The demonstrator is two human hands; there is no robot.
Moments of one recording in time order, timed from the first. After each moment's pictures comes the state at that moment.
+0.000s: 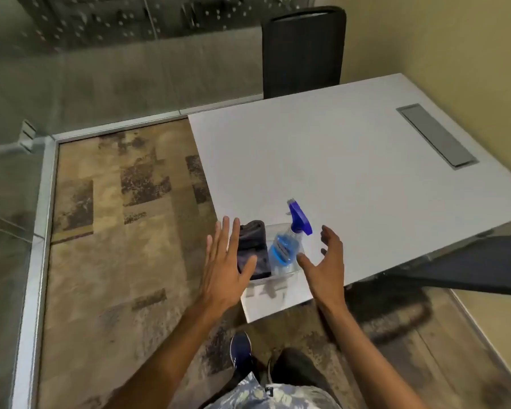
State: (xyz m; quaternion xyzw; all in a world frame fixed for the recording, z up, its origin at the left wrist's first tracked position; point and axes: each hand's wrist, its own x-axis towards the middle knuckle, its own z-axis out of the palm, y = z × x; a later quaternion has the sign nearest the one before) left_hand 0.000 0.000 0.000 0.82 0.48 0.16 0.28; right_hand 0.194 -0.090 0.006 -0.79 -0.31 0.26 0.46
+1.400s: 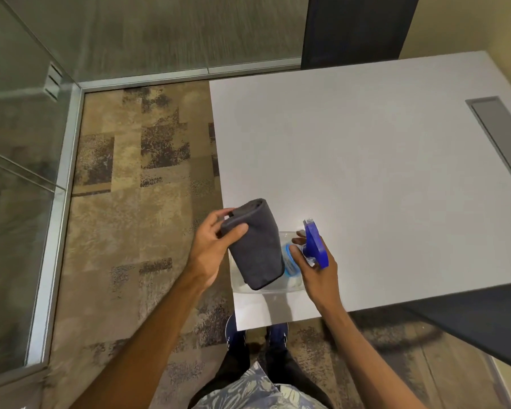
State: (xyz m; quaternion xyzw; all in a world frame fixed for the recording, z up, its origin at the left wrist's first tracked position) left_hand 0.036 0.082 -0.006 0.36 0.50 0.40 0.68; right_hand 0.237 -0.017 -0.036 -0.71 -0.31 0.42 0.48
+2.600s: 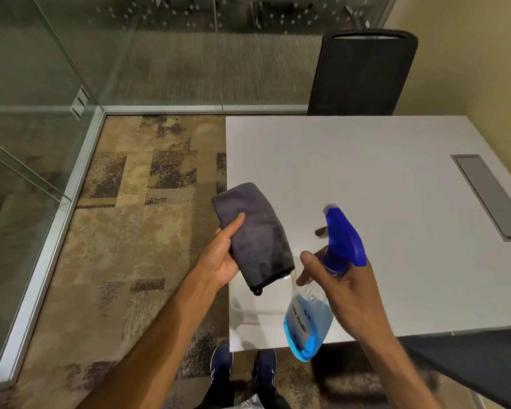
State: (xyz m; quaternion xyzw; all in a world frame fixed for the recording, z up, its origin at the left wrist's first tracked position) left_hand 0.054 0.088 0.046 0.08 0.41 0.41 0.81; right_hand 0.237 -0.029 0.131 -0.65 -0.48 0.40 0.44
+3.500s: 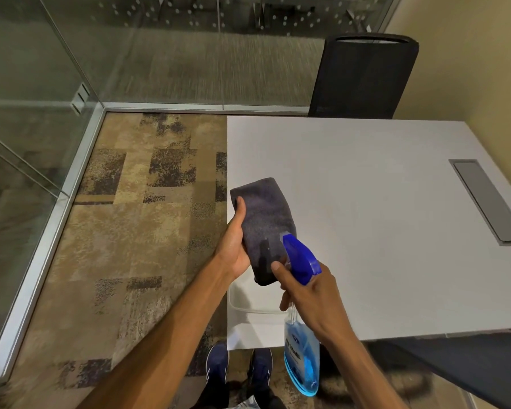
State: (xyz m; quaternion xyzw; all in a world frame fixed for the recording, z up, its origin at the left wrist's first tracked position) left_hand 0.076 0.093 0.037 0.15 0.43 0.39 0.80; right_hand 0.200 -0.029 0.104 -0.72 -0.41 0.44 0.35
